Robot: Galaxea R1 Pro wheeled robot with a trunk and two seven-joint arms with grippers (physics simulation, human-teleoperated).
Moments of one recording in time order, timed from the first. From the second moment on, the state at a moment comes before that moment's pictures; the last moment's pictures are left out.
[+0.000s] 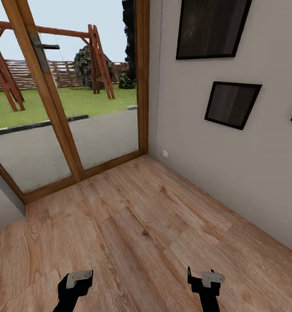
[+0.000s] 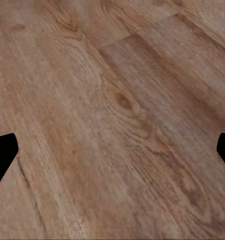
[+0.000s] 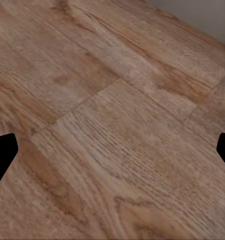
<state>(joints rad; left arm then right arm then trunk) -0.20 -0.03 0.24 -0.71 -0.14 -0.25 -0.01 -0.39 0.07 -0.14 -0.25 0.19 -0.63 -0.22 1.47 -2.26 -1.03</state>
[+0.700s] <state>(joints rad) -0.20 -0.03 0.24 -0.71 -0.14 -0.25 -0.01 -0.39 0.07 -0.14 -0.25 0.19 -0.63 -0.22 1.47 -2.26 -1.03</state>
